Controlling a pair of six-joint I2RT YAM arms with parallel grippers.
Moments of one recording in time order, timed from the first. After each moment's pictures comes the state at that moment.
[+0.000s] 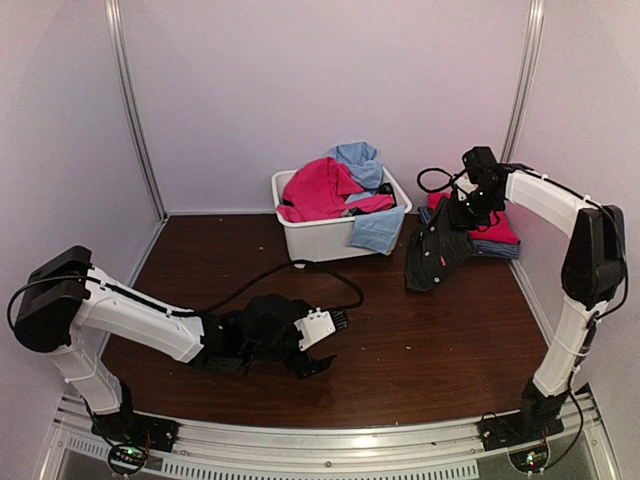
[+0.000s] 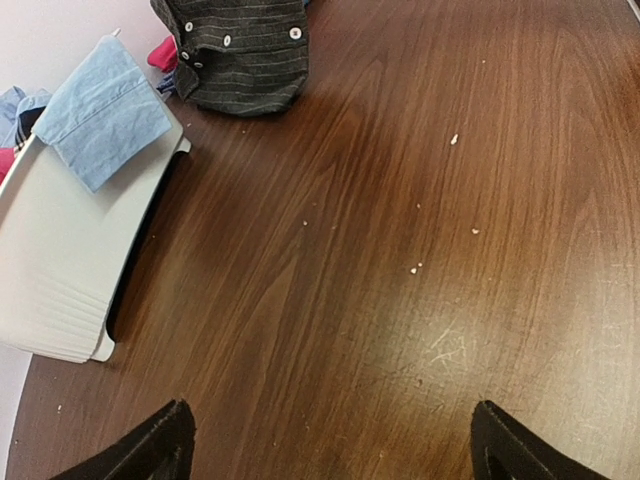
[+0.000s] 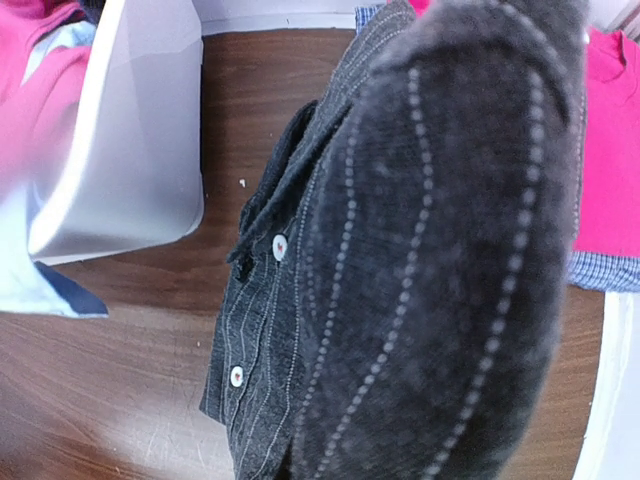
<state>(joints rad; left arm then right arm) -1.19 1.65 0.77 0.30 -0.26 0.32 0.17 1.82 1.62 -0.79 -0.01 0.15</state>
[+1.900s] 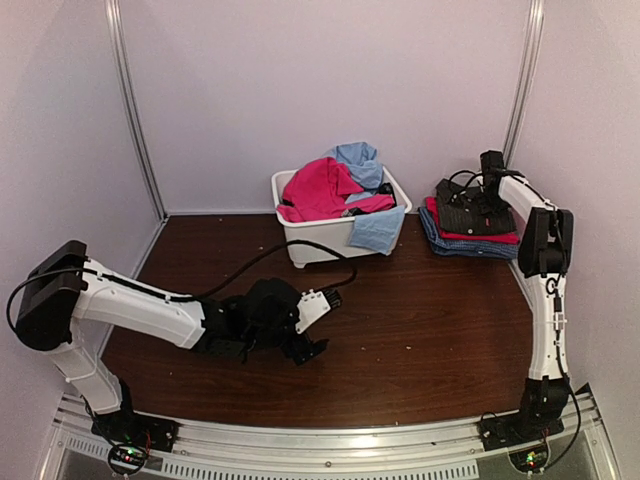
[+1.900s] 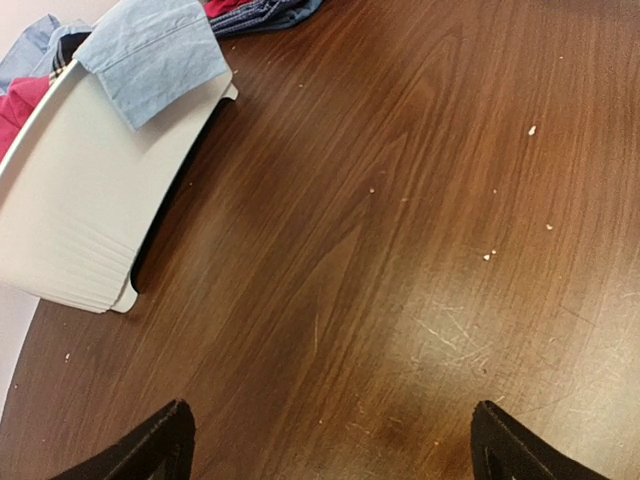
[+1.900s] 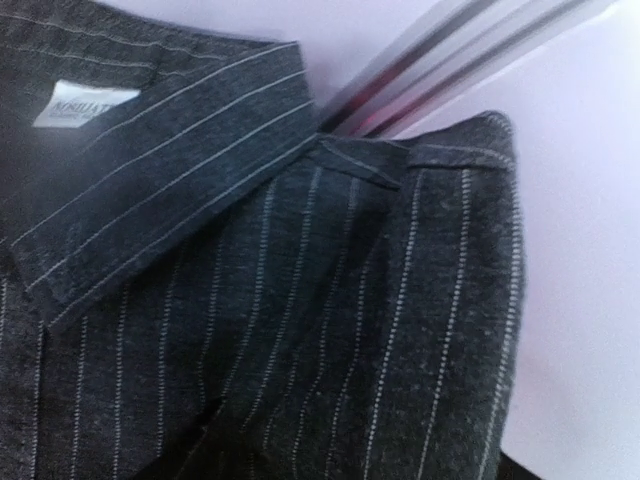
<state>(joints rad) -1.13 1.65 0.85 0.16 -0.31 0.23 -0.08 2.51 2.39 -0.68 0.46 -0.29</state>
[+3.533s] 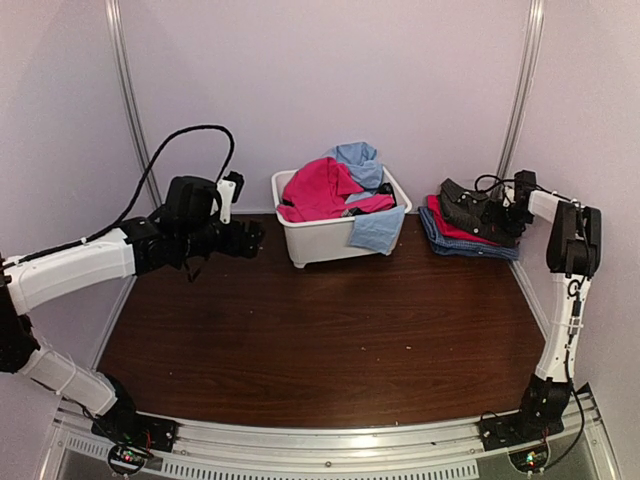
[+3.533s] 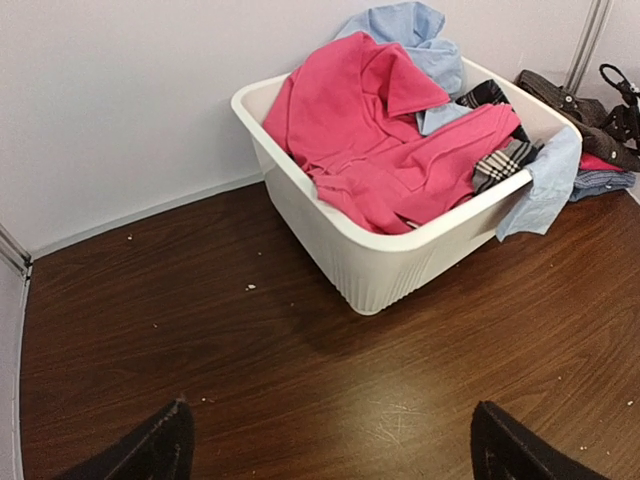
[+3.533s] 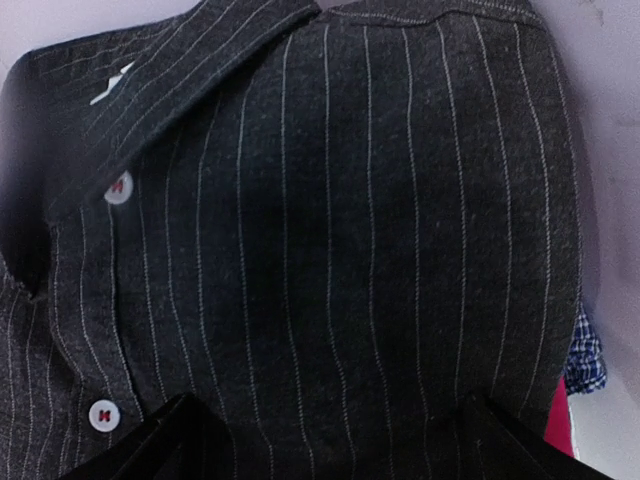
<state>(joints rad) -0.69 1.36 1.08 -0.21 -0.27 -0.17 -0.25 2.31 1.95 -0.50 -0.19 0.19</state>
